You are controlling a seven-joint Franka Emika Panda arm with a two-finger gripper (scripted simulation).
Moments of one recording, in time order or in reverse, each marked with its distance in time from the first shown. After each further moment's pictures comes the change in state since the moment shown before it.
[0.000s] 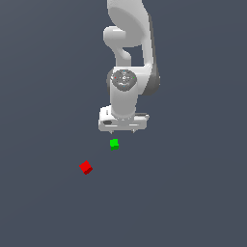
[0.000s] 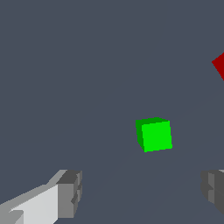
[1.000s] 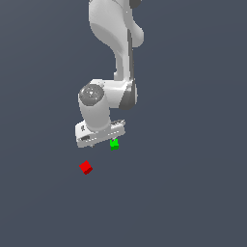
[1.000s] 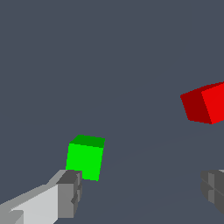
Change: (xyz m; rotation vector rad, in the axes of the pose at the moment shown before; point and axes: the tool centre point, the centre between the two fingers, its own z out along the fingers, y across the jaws) arm 0.036 0.091 0.026 -0.007 0.040 -0.289
